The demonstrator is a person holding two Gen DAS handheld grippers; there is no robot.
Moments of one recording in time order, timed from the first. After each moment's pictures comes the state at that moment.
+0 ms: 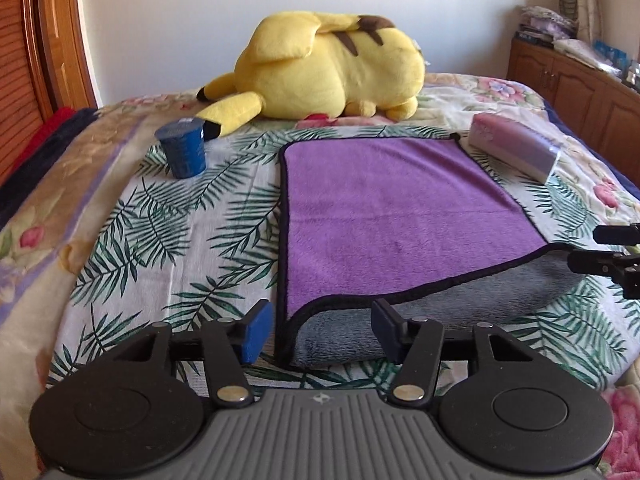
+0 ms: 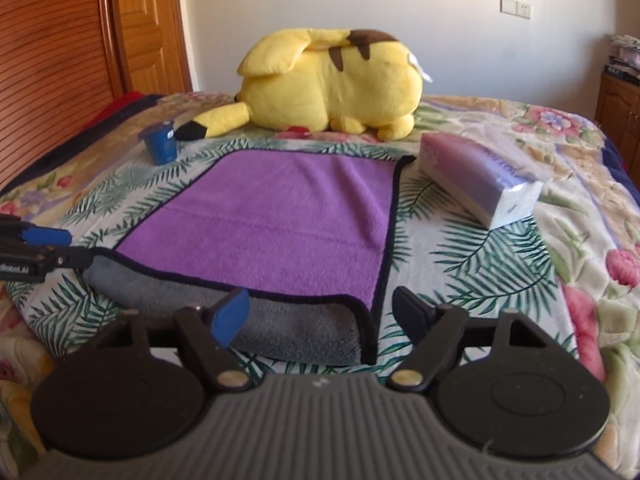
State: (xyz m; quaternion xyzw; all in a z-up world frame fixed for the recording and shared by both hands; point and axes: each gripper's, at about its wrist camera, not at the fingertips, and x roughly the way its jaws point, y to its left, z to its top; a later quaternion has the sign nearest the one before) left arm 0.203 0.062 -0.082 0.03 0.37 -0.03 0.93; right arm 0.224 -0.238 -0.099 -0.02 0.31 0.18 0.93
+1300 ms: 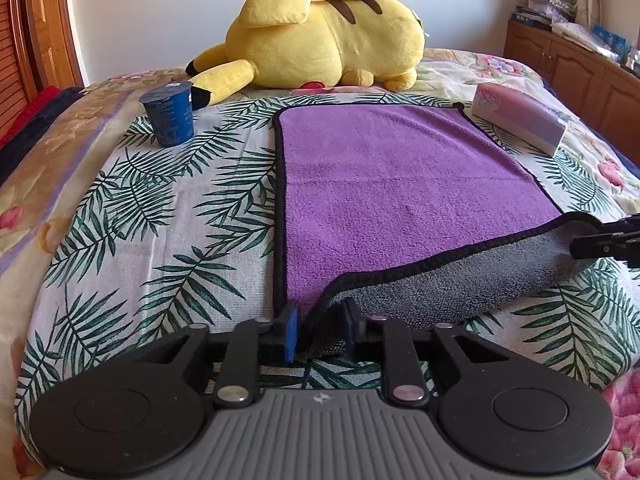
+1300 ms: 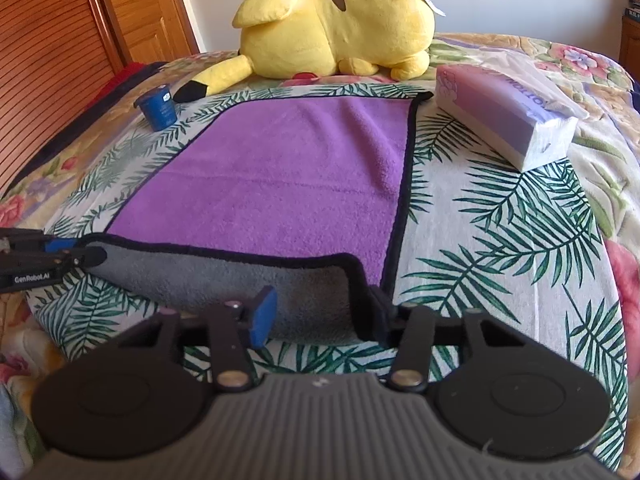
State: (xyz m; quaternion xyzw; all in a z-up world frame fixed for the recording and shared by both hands) left arm 0.215 0.068 -0.111 0.03 0.39 -0.05 0.92; right arm 0.252 -0.247 -0.122 0.00 0.39 0.21 0.90
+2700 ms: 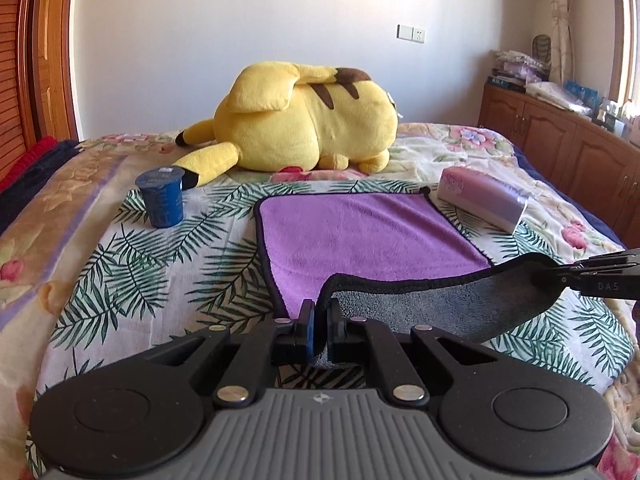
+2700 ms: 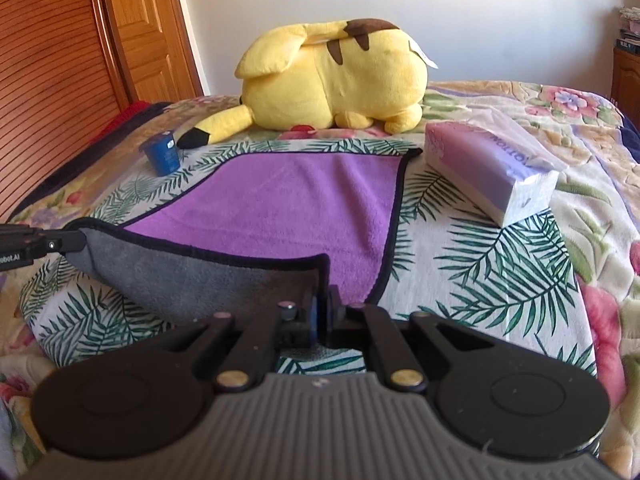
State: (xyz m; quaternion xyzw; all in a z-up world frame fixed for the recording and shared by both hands) left arm 0.199 0.062 -0.058 0.00 0.29 -0.08 0.95; right arm 0.250 -0.261 -0.096 0.01 0.32 0.21 0.92
